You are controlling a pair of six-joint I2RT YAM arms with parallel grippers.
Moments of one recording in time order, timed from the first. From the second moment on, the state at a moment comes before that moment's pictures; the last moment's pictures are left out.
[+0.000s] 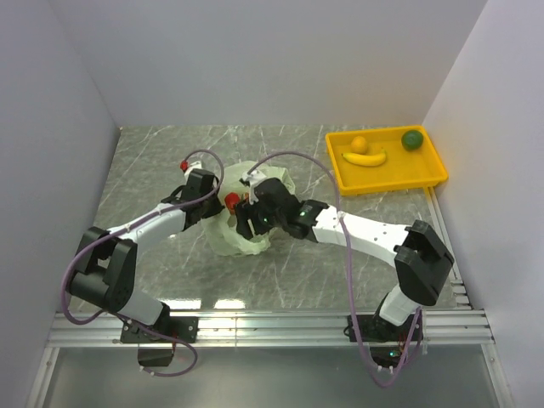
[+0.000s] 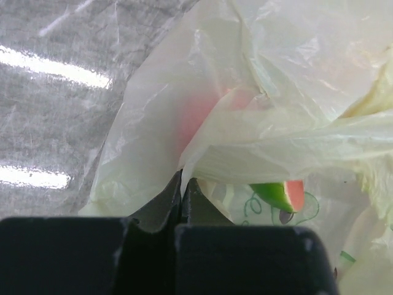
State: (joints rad) left arm -0.39 1.49 0.85 -0.15 -0.18 -0.70; right arm 0.91 1.62 1.19 -0.22 -0.02 0.33
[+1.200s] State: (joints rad) left arm -0.39 1.33 0.64 -0.12 -0.08 -0.77; right arm 1.02 1.51 1.23 -0.48 0.11 0.25
